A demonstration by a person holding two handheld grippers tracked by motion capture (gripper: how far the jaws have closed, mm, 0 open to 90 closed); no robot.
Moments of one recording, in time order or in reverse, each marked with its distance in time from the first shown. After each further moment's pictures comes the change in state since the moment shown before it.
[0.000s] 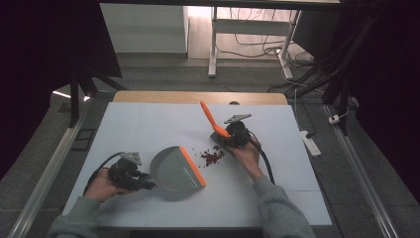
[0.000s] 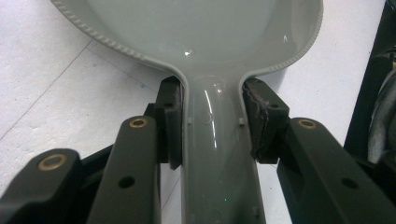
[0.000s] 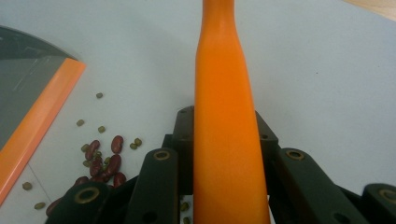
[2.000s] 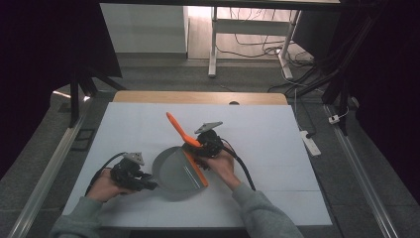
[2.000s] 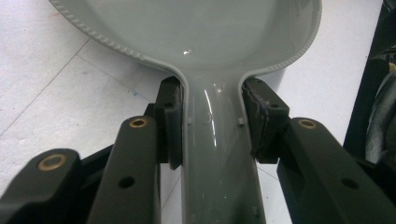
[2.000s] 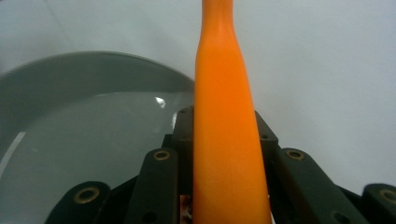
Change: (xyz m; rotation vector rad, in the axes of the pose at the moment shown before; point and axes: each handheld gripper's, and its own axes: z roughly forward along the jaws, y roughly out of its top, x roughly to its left) left arm -0.002 0.004 0.005 0.003 -0.009 0.005; right arm 0.090 0.022 0.027 -0.023 0.182 -0.078
